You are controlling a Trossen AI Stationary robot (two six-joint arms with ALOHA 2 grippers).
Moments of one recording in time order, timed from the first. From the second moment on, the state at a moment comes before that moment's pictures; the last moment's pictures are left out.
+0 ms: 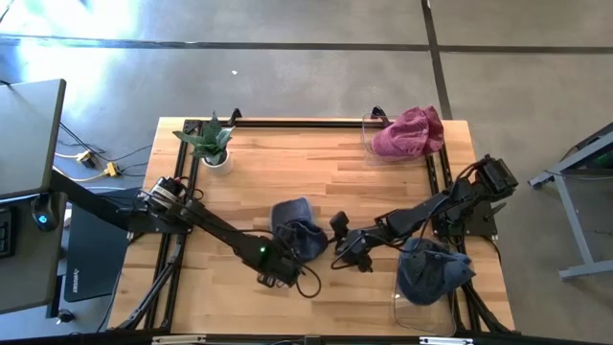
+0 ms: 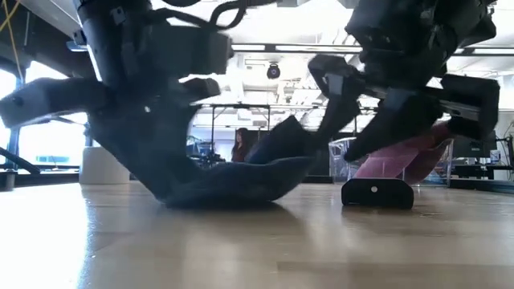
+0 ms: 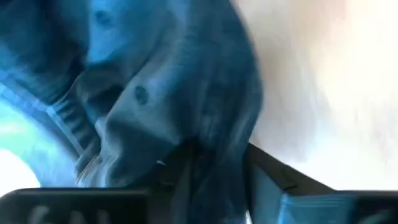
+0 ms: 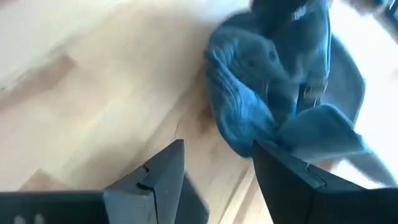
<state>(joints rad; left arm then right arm) -0.48 1.94 1.31 -0.72 -0.35 -0.06 0.36 1.64 0.80 0.05 0.18 -0.45</state>
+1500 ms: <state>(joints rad) -0.50 1.91 1.43 -0.67 -0.41 -0.02 0.28 1.75 0.80 0.24 0.15 -0.55</state>
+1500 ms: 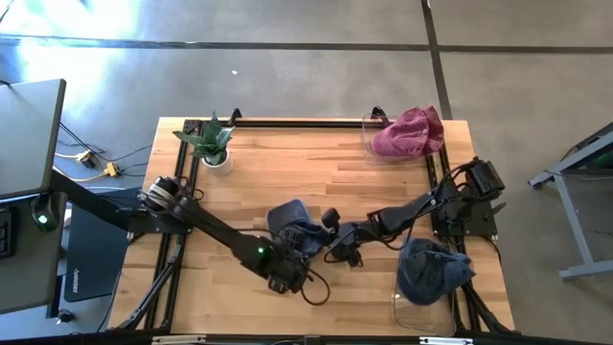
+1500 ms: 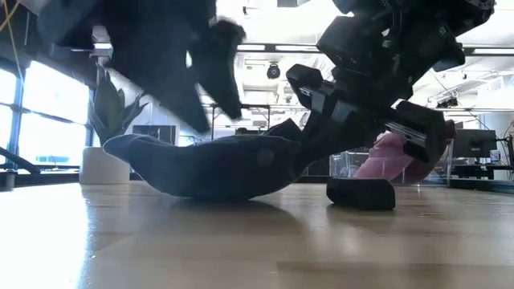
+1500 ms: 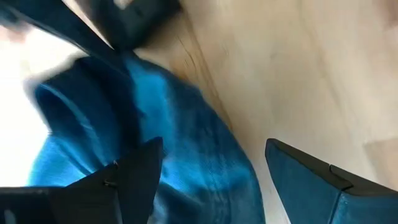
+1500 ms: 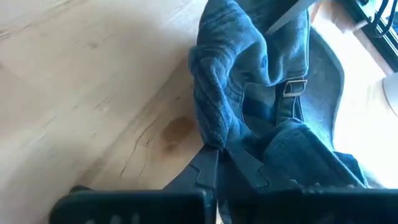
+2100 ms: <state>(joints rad) -0.51 2.02 1.43 -0.88 -0.41 -0.15 0.29 1.58 0.81 0.00 0.04 -0.42</state>
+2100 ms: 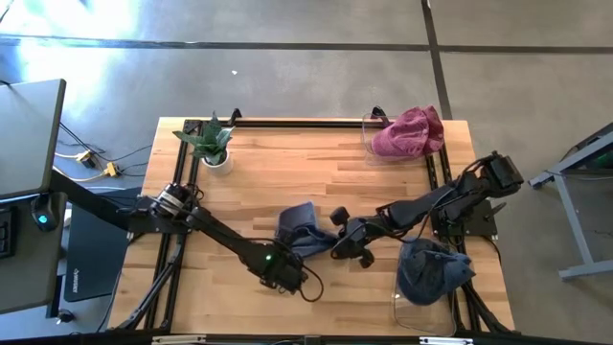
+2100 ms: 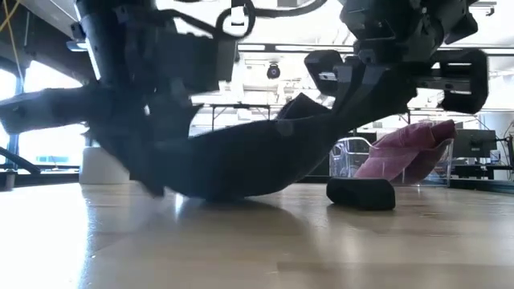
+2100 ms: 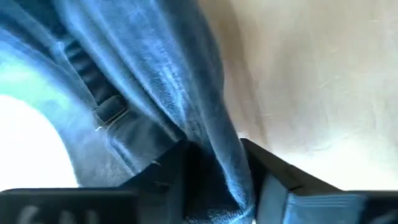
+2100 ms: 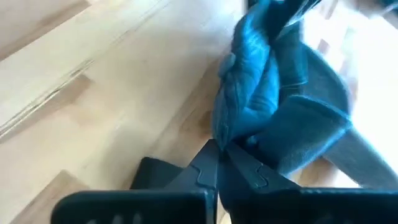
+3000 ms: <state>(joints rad) -0.39 1.88 1.28 -0.51 -0.56 0.09 0.51 1.57 0.80 -0.08 0.53 -0.38</state>
